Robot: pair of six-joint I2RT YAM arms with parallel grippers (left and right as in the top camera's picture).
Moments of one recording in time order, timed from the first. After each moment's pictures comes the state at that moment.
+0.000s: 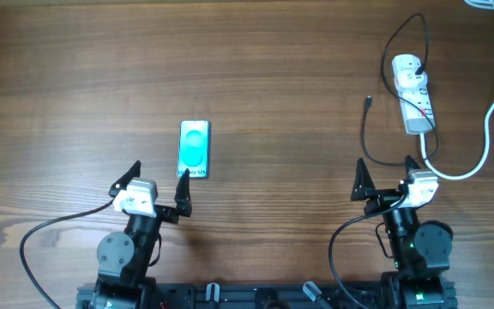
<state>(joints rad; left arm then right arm) -0.18 0.01 0.01 -0.07 0.03 -0.09 0.05 0.08 0.01 0.00 -0.05 0.13</state>
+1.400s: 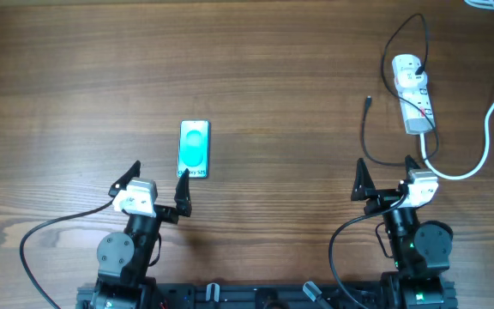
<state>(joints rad) -0.18 0.01 0.01 -0.07 0.03 -0.09 0.05 0.08 0.01 0.00 -0.05 0.13</state>
